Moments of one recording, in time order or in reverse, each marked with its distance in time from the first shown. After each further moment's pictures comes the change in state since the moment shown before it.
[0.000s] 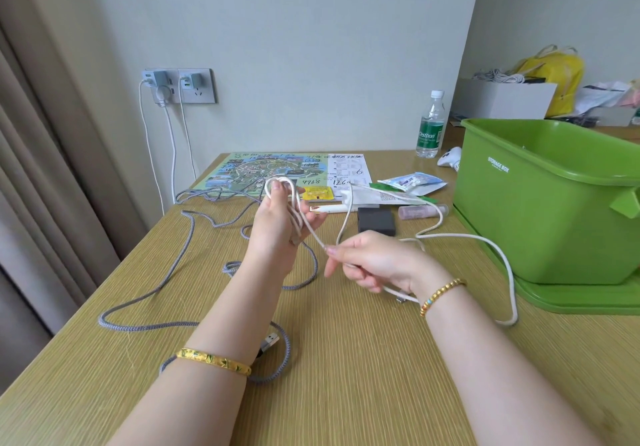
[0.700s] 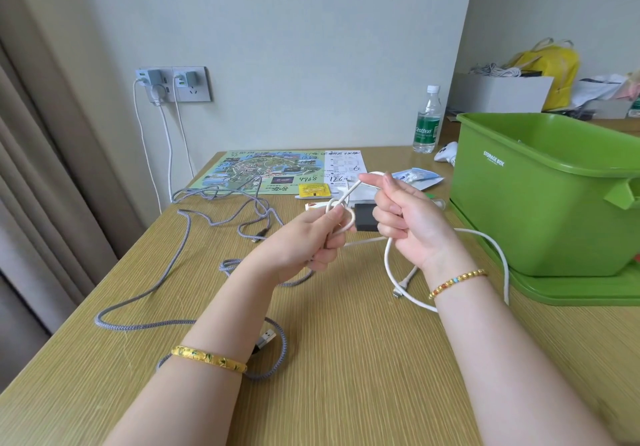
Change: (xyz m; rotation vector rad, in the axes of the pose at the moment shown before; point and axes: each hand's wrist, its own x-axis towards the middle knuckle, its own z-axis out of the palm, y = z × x) left_hand -0.019 -0.001 0.002 0.633 -0.684 -0.179; right_hand -0.008 -0.006 -0.034 0.736 0.312 -0.416
